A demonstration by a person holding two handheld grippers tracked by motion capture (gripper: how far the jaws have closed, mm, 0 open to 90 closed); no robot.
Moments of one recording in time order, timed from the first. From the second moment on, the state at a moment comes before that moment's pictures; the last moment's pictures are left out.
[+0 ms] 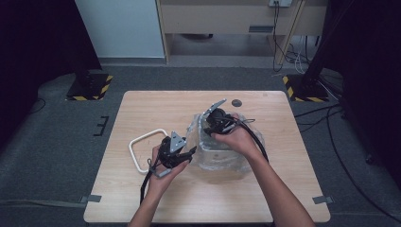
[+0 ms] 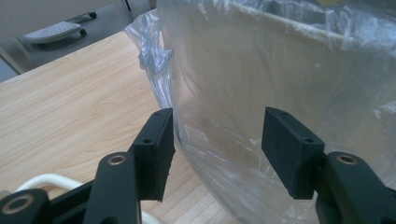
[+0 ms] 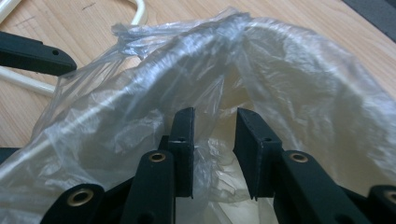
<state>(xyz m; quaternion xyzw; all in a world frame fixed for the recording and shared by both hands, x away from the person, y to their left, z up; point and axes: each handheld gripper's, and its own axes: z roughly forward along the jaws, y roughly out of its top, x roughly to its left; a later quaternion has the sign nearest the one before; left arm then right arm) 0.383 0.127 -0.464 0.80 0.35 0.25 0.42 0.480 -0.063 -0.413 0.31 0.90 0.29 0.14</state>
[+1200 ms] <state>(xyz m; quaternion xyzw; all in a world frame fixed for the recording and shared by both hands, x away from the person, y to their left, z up) 0.382 0.119 -0.472 0.81 0.35 0.24 0.41 0.489 -0.067 -0.416 0.34 0.89 0.28 0.12</state>
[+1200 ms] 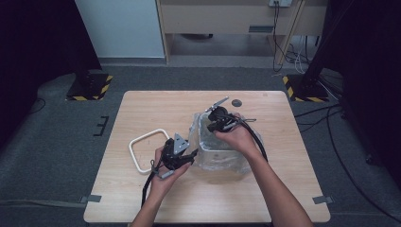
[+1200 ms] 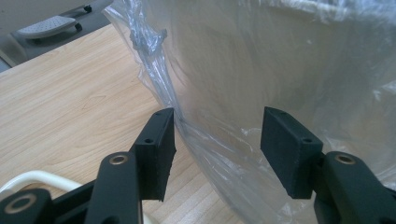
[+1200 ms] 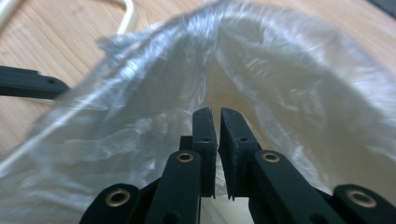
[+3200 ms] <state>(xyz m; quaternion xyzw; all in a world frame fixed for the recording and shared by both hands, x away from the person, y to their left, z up) 0.383 0.122 -0.473 0.80 0.35 0.25 0.41 0.501 -0.066 -0.434 0.40 0.89 0.23 0.07</state>
